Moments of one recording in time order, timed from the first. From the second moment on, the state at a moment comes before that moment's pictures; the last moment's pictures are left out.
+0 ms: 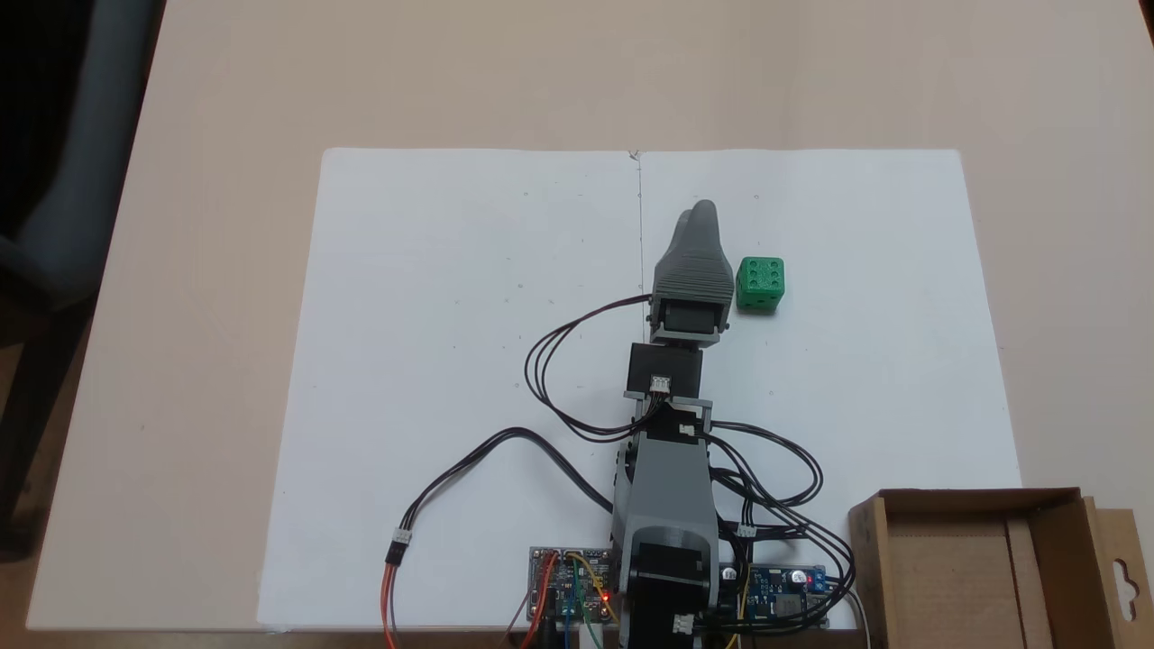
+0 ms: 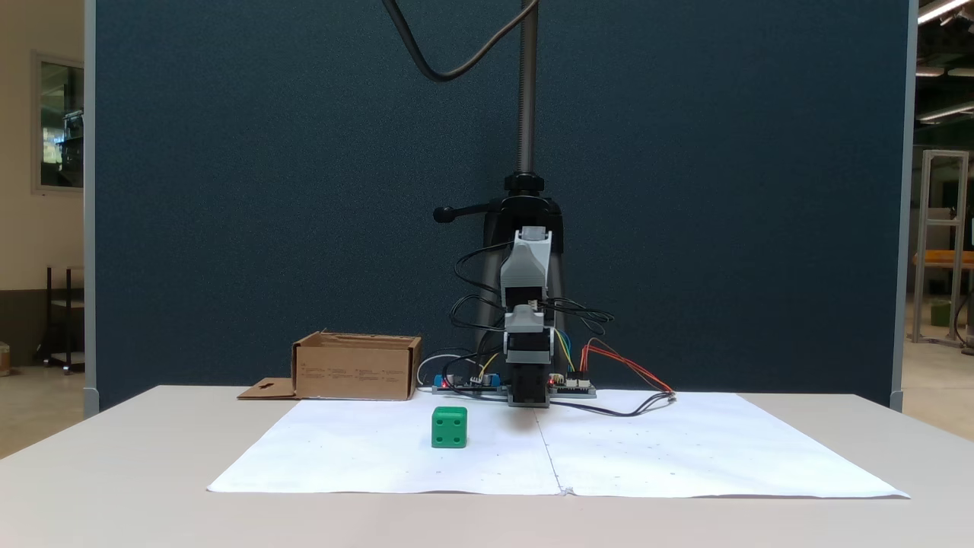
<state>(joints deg) 6.8 129.3 152.4 -64.0 2.5</state>
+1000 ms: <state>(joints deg) 9.5 129.3 145.8 -43.0 2.5</state>
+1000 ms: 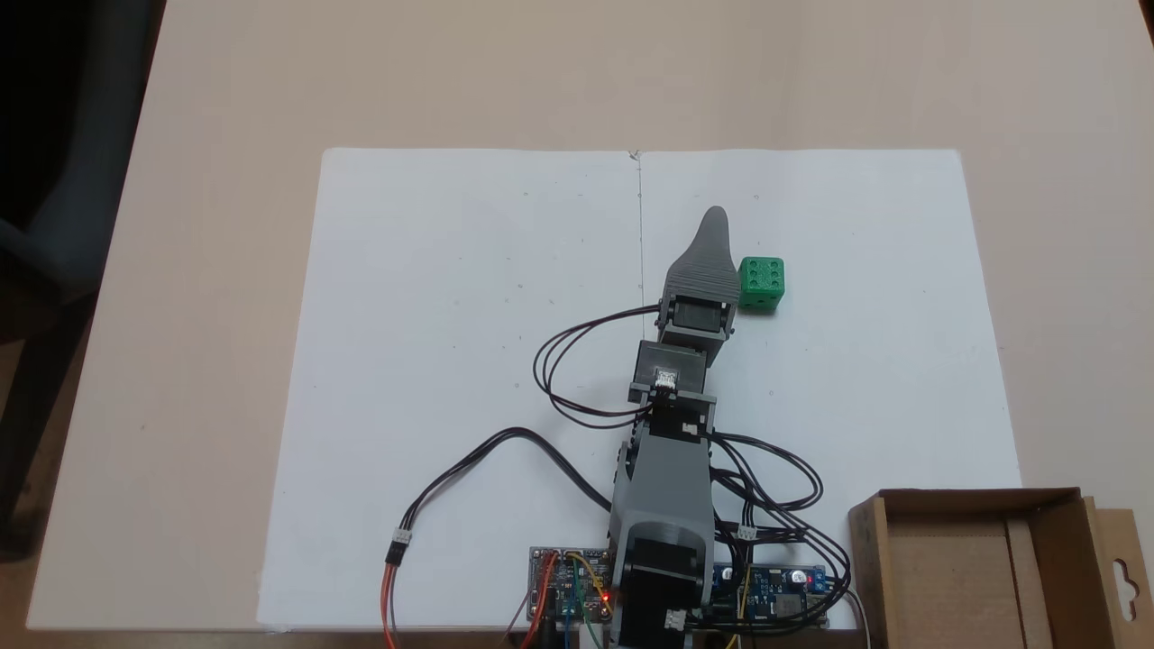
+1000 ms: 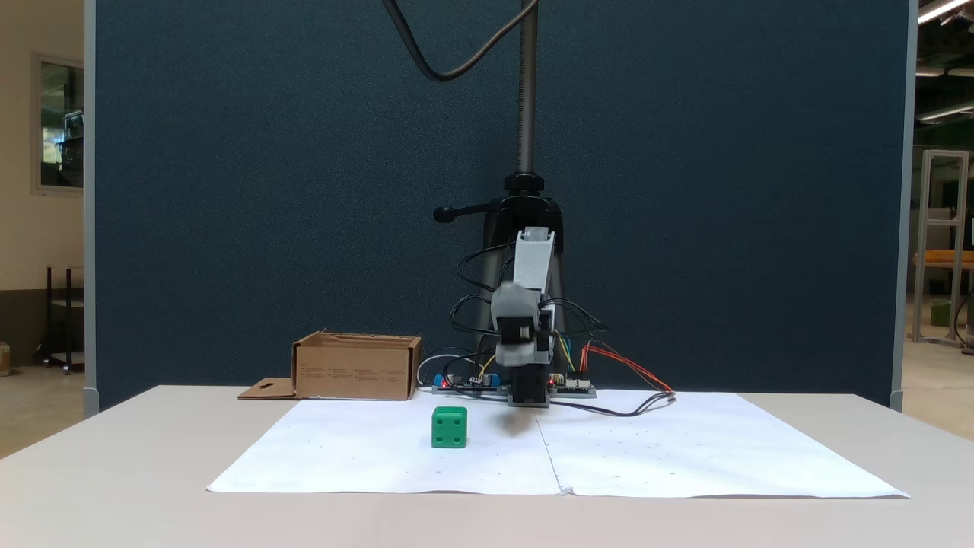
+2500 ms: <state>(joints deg) 16.7 111.5 67.3 99.9 0.4</state>
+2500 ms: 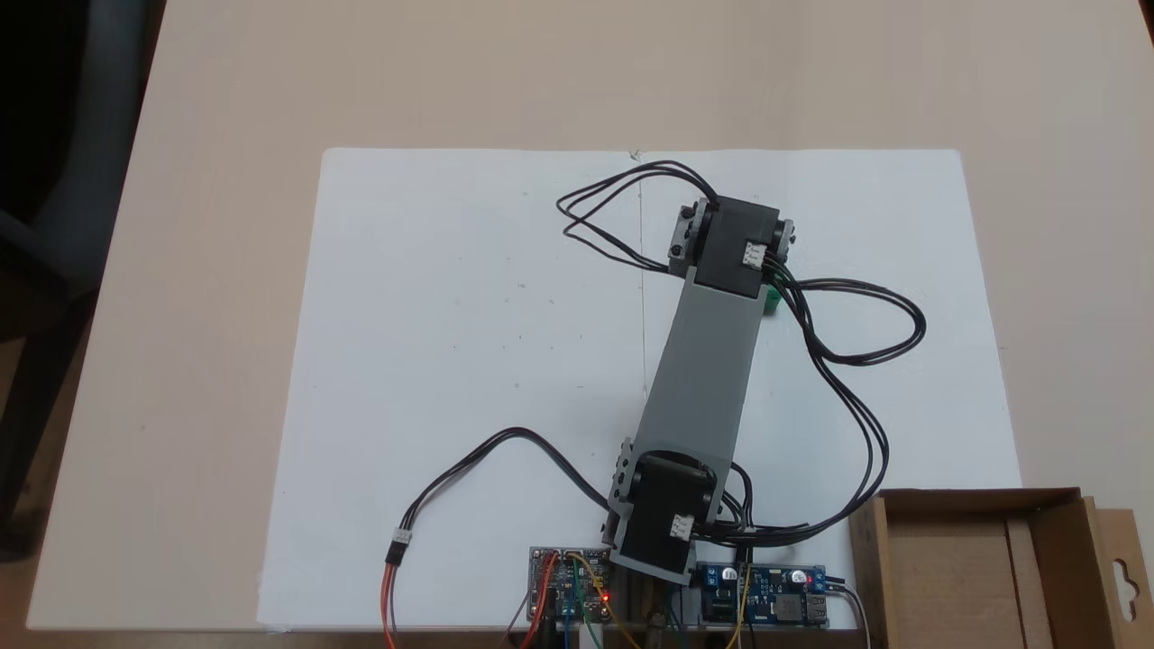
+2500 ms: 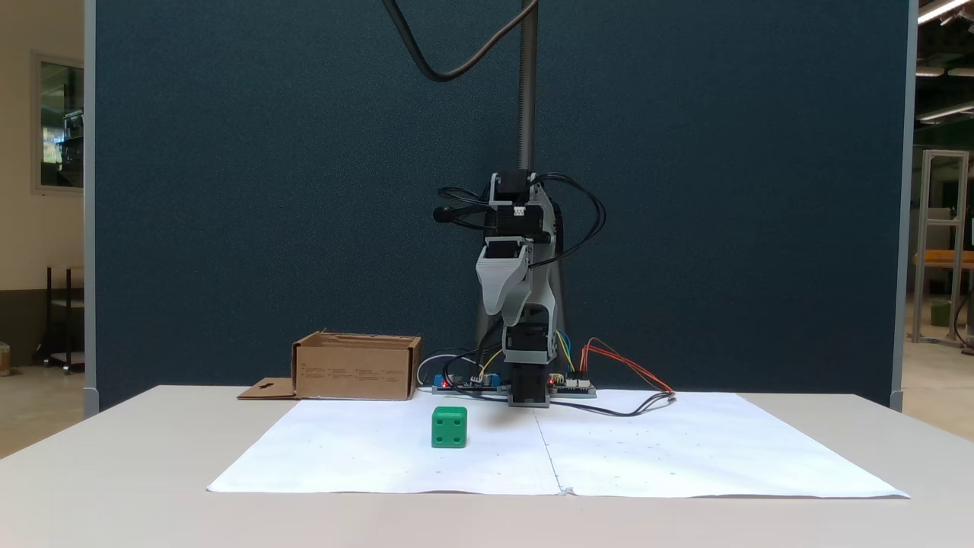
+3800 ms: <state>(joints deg) 30.9 82.7 47.5 101.0 -24.5</state>
